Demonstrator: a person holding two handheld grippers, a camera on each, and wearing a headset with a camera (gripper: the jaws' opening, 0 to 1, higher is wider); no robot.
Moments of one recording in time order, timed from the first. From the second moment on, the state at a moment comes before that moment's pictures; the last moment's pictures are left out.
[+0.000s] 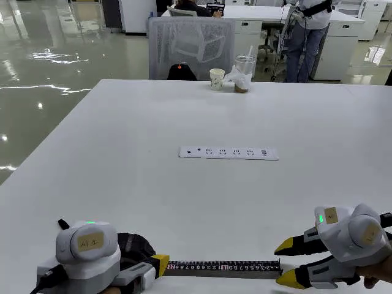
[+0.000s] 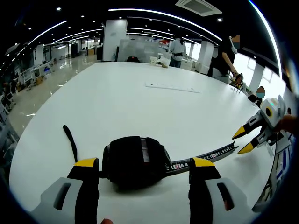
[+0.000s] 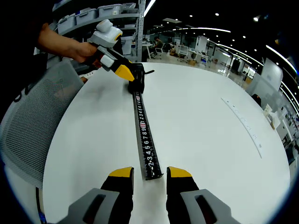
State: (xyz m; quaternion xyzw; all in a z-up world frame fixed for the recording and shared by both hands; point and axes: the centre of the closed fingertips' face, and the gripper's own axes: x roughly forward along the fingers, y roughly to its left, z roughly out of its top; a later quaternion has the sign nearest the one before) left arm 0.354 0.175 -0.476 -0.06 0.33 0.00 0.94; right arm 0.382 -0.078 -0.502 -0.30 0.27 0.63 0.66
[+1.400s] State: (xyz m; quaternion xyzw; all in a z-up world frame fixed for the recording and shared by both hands) left arm 0.368 0.185 -0.495 -0.06 0.36 0.03 0.93; right arm 0.384 -0.080 -0.518 -0.33 0.27 0.64 0.64
